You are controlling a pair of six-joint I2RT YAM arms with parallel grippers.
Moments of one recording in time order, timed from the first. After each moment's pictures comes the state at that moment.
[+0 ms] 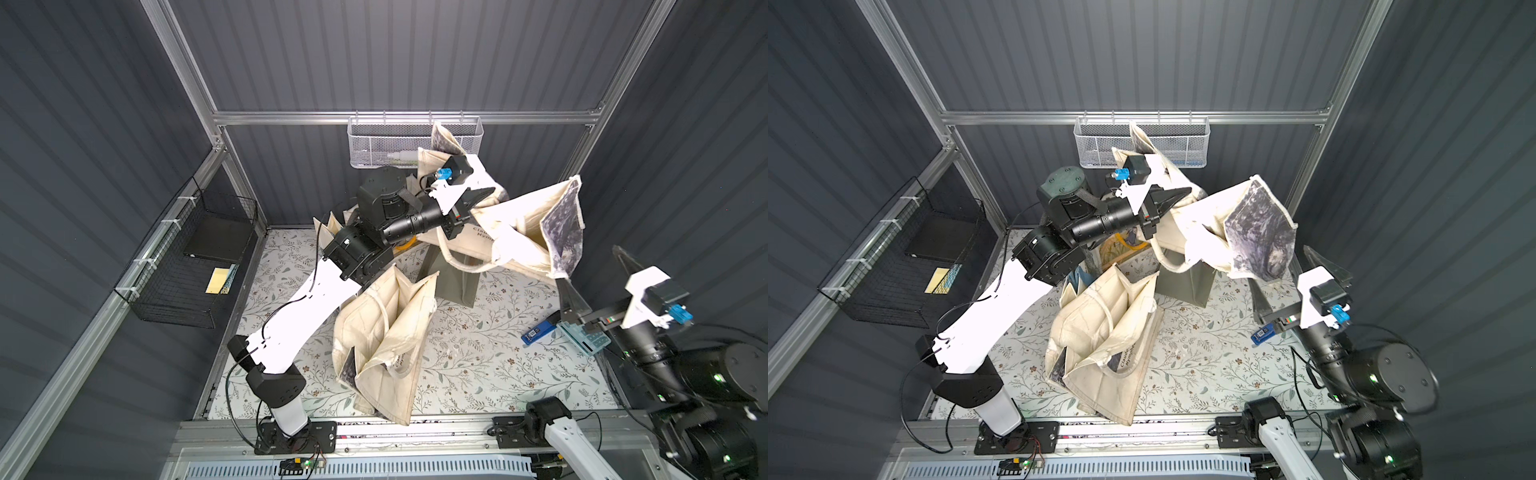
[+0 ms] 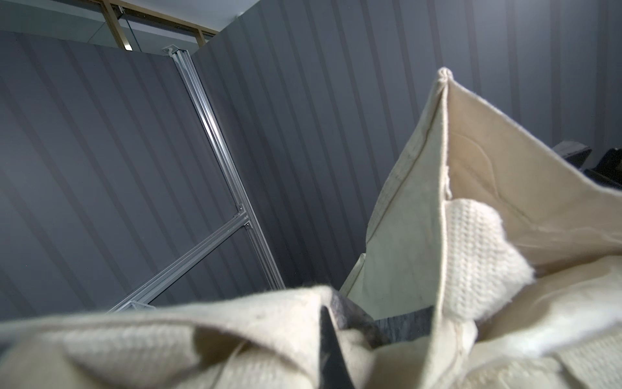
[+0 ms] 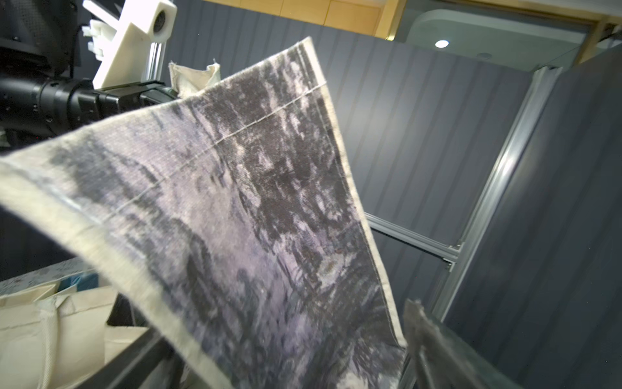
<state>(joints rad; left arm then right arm) -0.86 1.73 2.21 -0.26 0.38 0.21 0.25 0.49 1.31 -0.50 -0.11 -0.29</state>
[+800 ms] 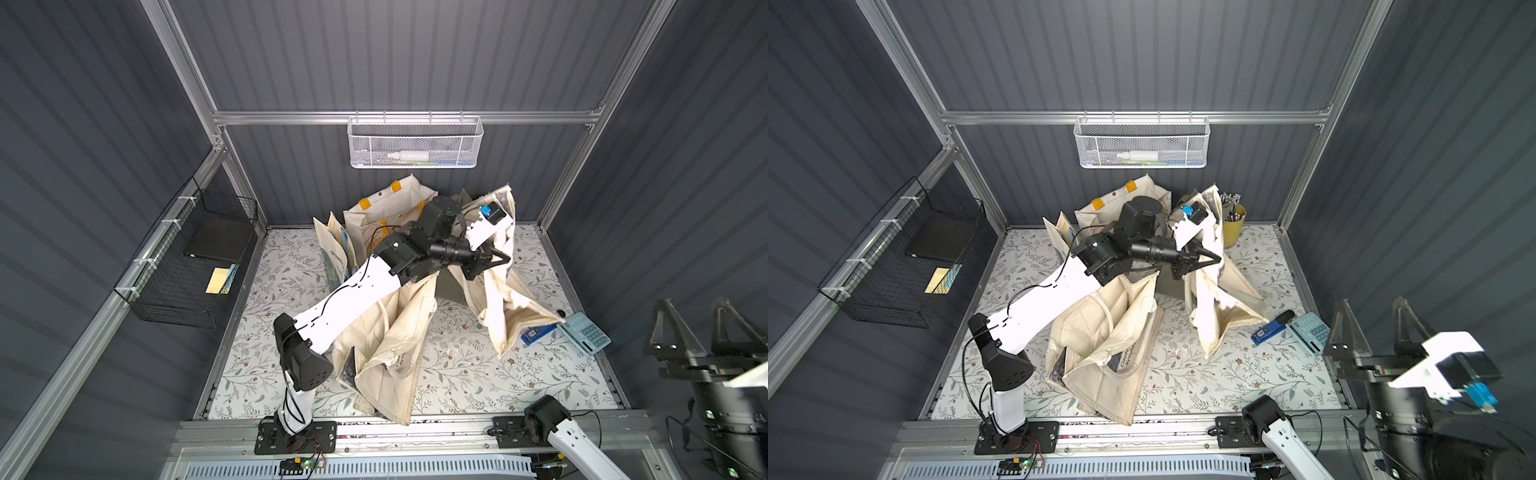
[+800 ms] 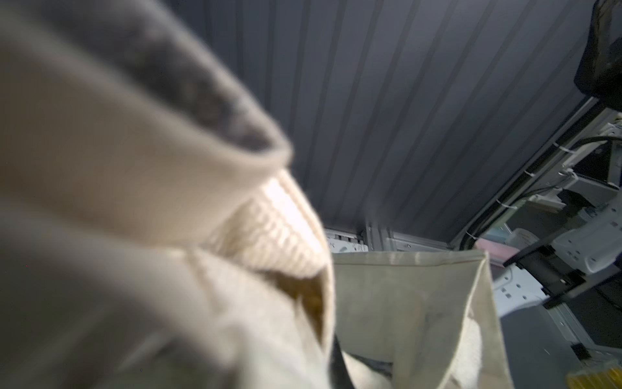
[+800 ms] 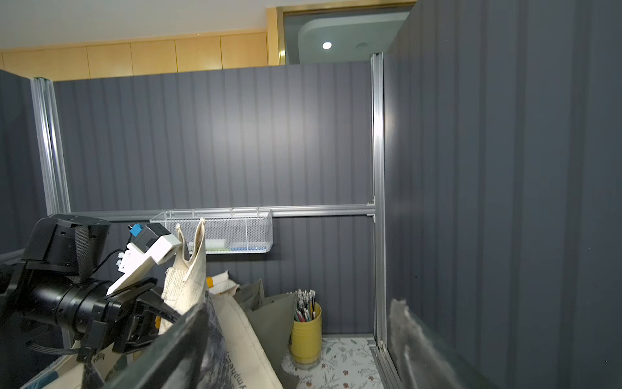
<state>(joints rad) -0.92 1.93 2.16 -0.59 0.62 -0.02 0.53 0.33 1.40 -0.69 0.43 -0.12</state>
